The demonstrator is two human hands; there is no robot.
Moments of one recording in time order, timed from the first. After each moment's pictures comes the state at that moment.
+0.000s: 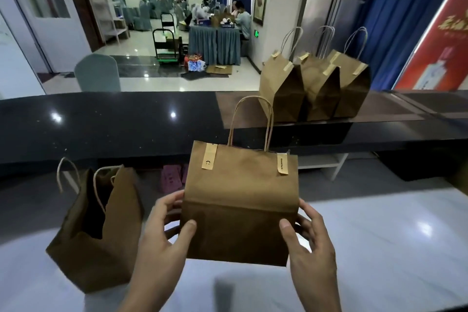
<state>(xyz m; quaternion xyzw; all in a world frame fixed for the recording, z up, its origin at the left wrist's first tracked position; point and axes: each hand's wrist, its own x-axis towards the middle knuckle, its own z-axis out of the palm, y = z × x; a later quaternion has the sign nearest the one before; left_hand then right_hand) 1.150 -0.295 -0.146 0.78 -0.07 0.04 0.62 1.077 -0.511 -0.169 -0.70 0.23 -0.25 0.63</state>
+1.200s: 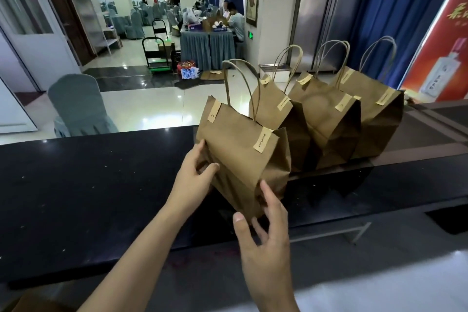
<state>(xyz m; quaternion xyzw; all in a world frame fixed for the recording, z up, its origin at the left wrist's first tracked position) 1.485 -0.477 -0.114 0.77 -0.15 -0.05 0.62 1.329 -0.577 -0.147 -0.72 0.12 -0.29 0.62</state>
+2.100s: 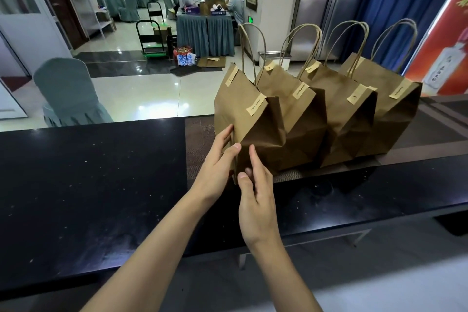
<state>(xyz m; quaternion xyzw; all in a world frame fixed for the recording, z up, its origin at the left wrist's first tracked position) 1.506 -0.543 -0.118 0.72 -0.19 -0.12 0.66 1.415 -0.615 -0.150 -0.73 0.13 -0.22 0.63</state>
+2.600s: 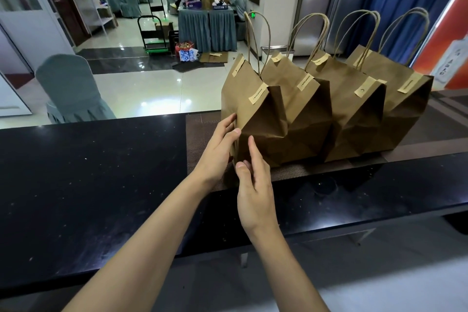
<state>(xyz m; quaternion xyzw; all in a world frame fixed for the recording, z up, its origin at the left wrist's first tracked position) 1.533 -0.556 -0.111 0.72 -0.18 -0.14 0.66 1.434 -0.619 -0.150 -0.73 0.14 -0.21 0.63</state>
